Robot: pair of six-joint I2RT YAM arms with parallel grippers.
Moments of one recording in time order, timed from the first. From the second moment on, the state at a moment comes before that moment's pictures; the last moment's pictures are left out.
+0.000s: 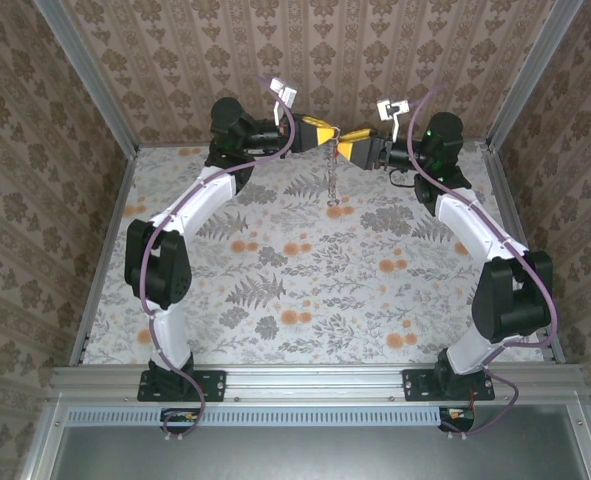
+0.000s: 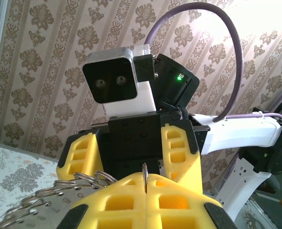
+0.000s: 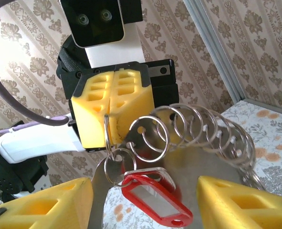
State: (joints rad) left arm -0.47 1.94 1.72 0.65 1.25 -0.81; right arm 0.14 1.62 1.32 0.46 -1.13 0.67
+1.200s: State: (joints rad) left arm -0.49 1.90 1.68 0.46 1.14 -0.63; right arm 0.20 1.61 1.32 0.35 -1.09 0.60
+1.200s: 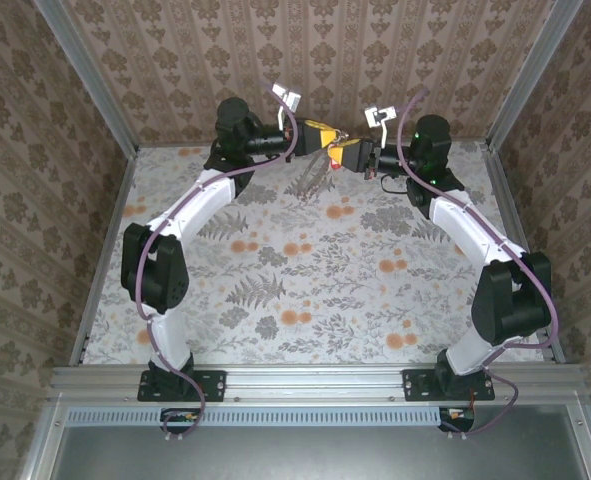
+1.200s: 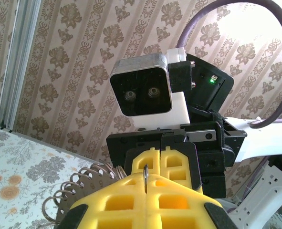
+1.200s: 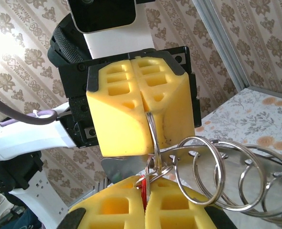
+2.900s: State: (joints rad) left arm -0.50 1.87 1.62 0.66 1.04 -0.76; right arm 0.12 1.44 1.19 0.34 -0.98 0.64
